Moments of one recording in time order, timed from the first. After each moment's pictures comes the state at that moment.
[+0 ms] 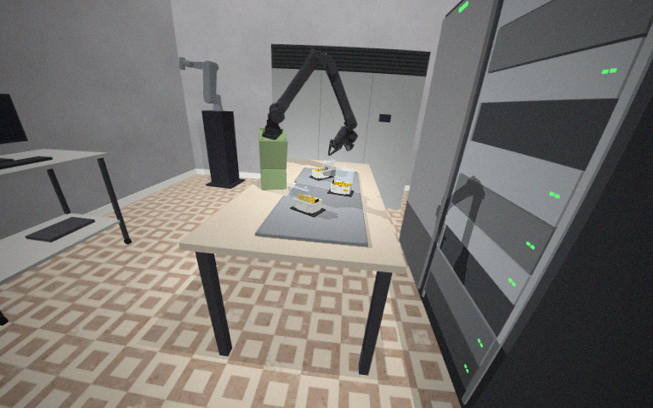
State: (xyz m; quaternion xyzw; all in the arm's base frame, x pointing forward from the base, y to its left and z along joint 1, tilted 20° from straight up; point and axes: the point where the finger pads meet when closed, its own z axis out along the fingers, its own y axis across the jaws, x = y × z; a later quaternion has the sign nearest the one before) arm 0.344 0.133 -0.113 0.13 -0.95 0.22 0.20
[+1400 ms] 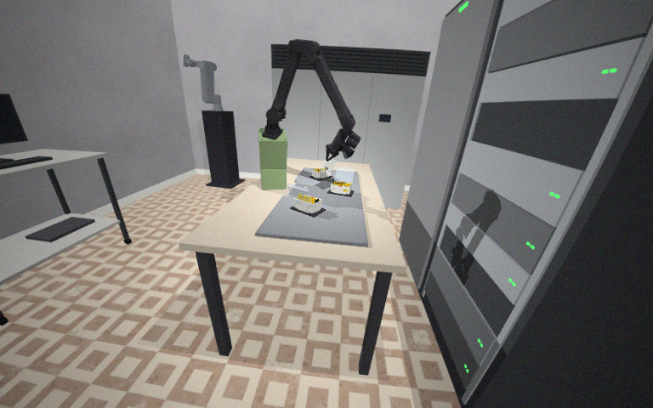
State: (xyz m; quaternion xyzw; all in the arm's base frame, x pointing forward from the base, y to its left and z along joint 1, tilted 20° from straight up) arm 0.360 -0.037 -0.053 -0.20 -0.96 0.09 0.14
